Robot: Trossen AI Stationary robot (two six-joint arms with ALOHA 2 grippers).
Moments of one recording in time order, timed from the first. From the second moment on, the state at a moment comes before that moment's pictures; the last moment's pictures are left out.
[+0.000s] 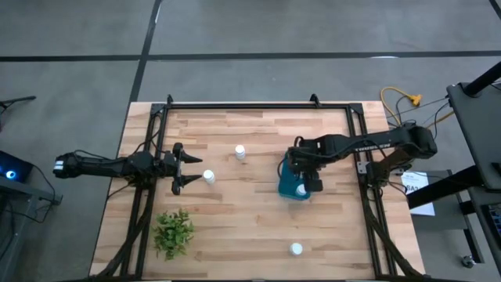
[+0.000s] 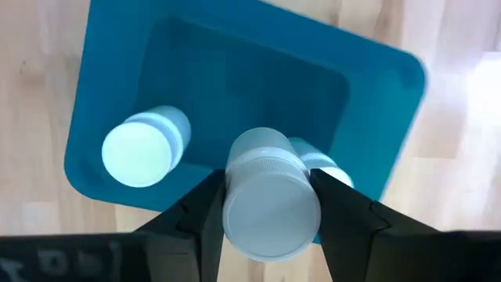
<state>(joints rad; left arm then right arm) -0.05 0.21 0.01 0.10 -0.11 -0.12 0.01 1.49 1.12 -1.04 0.08 -0.04</state>
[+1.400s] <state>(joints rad) -0.05 0.21 0.01 0.10 -0.11 -0.12 0.01 1.49 0.93 -0.86 0.03 -0.02</state>
